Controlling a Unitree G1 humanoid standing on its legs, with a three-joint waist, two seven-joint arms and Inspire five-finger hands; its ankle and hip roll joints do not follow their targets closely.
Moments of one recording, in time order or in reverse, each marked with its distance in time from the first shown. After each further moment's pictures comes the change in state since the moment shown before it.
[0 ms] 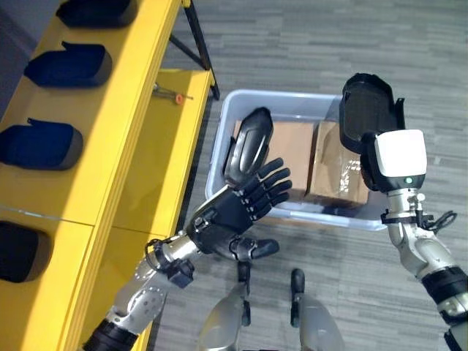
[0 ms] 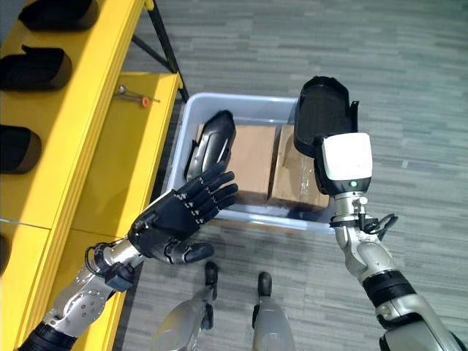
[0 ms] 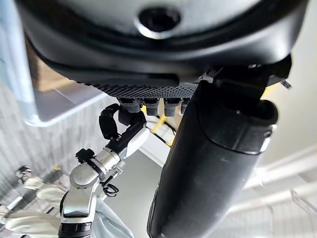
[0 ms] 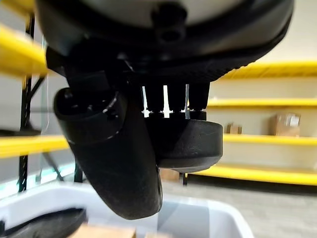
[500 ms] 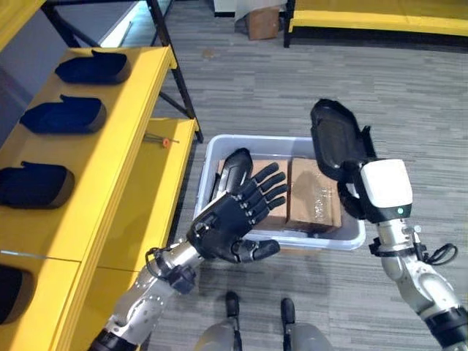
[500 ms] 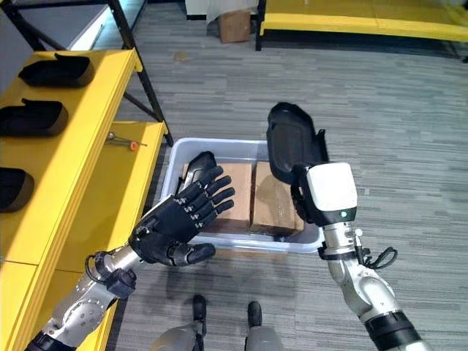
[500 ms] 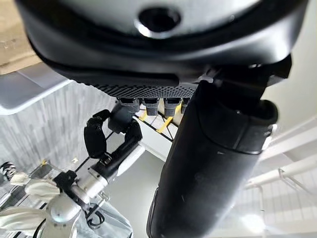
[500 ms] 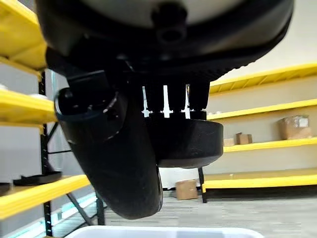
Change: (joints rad) left arm 0.092 -0.012 0.006 -0.024 0.032 0.014 0.095; right arm 0.298 0.053 -0.092 -0.306 0.054 -0.166 0.118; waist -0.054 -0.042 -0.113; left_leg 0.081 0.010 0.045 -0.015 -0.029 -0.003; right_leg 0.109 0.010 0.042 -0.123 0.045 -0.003
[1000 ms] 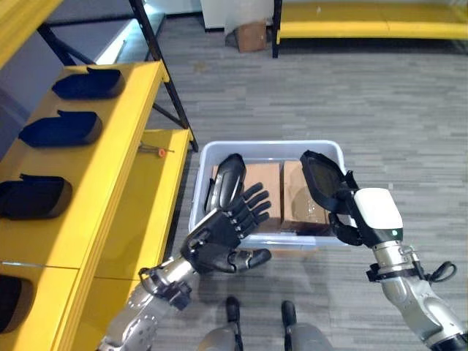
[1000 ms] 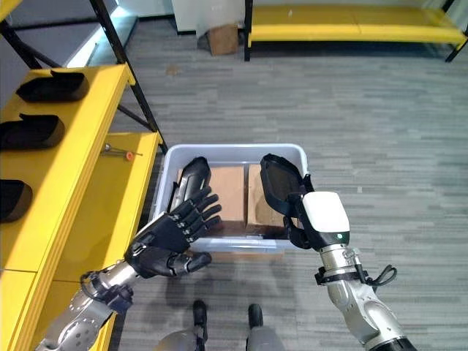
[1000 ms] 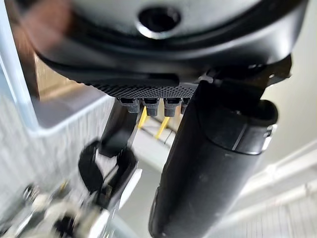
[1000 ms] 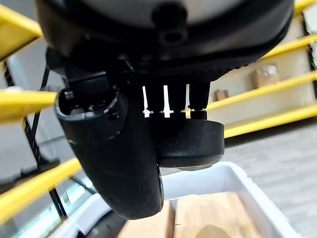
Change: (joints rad) left arm 0.233 -0.016 0.099 -0.005 -0.007 -0.073 0.040; right arm 0.293 0.010 -0.120 -0.200 0.157 -0.031 0.109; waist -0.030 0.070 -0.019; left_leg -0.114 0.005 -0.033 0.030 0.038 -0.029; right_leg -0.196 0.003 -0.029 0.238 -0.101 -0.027
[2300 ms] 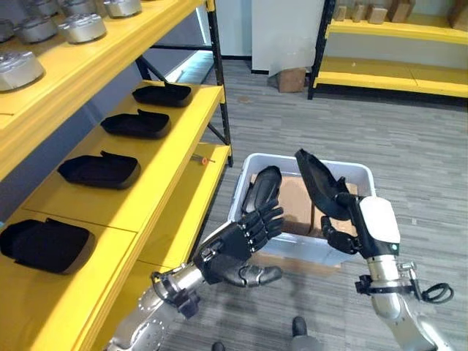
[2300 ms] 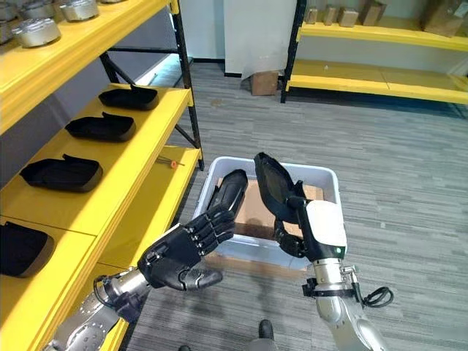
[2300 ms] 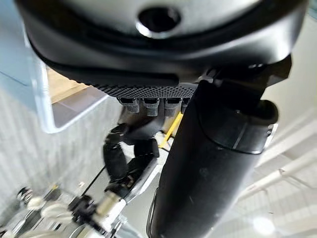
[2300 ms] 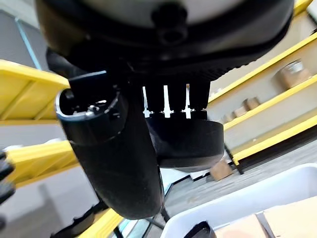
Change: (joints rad) left arm -0.145 0.033 -0.158 0.037 0.093 0.057 -0.017; right arm -0.016 0.075 0.098 0.032 0.077 -0.001 -0.064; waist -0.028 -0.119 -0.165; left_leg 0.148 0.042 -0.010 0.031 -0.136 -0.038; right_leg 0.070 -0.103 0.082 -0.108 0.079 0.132
